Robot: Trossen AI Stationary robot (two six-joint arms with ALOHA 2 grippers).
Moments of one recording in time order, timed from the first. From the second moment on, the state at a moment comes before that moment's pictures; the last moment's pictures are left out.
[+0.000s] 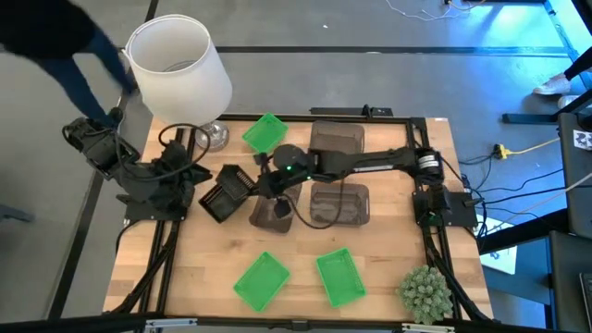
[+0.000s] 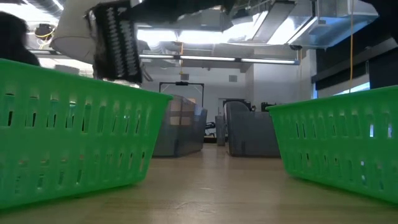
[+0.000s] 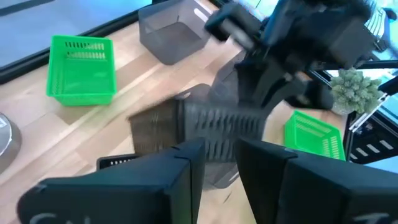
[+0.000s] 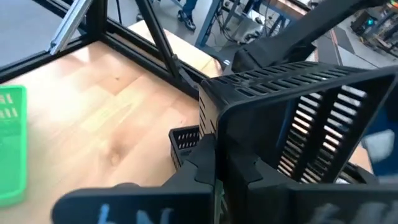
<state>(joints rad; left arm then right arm) -0.63 0.81 1.22 -1.18 -0.78 -1.09 -0.02 2.04 1.75 -0.12 -0.27 -0.51</state>
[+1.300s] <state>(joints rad) -0.63 0.81 1.22 -1.20 -0.77 -1.04 -0.02 2.16 1.97 -0.23 -0.22 -0.69</state>
